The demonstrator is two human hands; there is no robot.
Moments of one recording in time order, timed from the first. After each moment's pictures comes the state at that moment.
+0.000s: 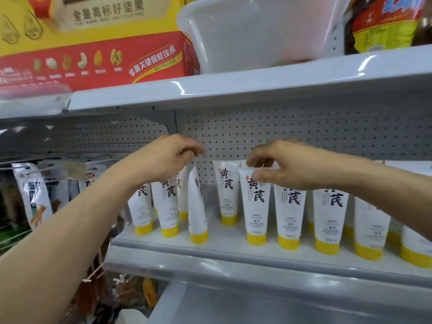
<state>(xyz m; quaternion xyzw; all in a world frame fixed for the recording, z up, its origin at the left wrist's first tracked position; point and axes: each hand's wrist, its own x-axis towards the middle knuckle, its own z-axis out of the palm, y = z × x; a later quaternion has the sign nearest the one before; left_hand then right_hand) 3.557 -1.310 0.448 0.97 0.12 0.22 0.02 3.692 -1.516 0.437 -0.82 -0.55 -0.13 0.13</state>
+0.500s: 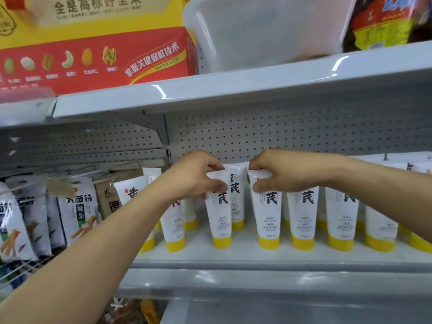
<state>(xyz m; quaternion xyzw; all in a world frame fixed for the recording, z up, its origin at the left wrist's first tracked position) 3.603 -1.292 0.421 0.96 0.06 0.18 0.22 3.692 -1.480 0.433 -0.86 -0.50 -0.08 0.06</state>
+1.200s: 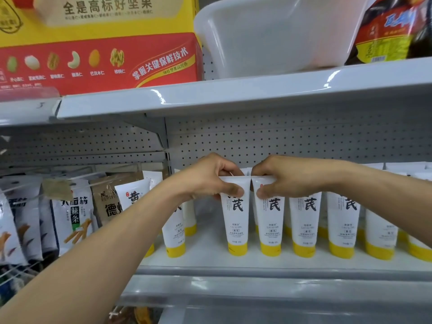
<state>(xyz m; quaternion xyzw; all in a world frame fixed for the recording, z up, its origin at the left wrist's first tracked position) 3.618 -1.295 0.421 0.93 -0.05 0.12 0.35 3.691 -1.477 0.437 -0.87 -0.49 -0.04 0.09</state>
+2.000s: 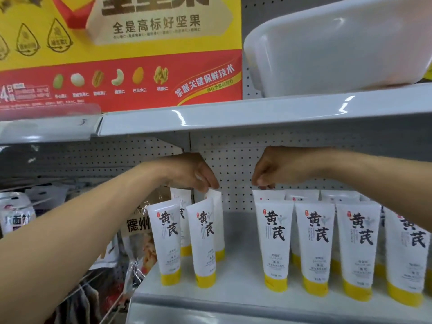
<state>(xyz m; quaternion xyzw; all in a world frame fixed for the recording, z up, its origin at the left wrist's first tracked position) 3.601 -1.190 0.478 1.00 0.02 0.06 0.07 3.711 -1.399 0.481 -0.86 -0.50 -0.04 0.10</state>
